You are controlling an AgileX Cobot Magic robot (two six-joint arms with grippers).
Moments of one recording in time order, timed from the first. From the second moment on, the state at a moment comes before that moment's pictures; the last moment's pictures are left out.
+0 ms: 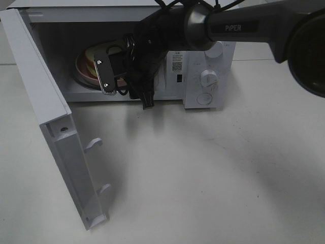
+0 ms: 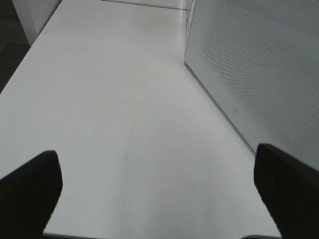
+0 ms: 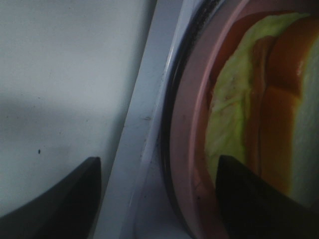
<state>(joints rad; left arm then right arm) 0.02 0.00 -0.52 0.00 1.09 -0.10 0.65 2.33 -1.84 -0.22 0.44 -1.12</state>
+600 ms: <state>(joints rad) 0.02 0.00 -0.52 0.00 1.09 -0.10 0.65 2.10 -1.49 -0.20 0.30 -1.12</state>
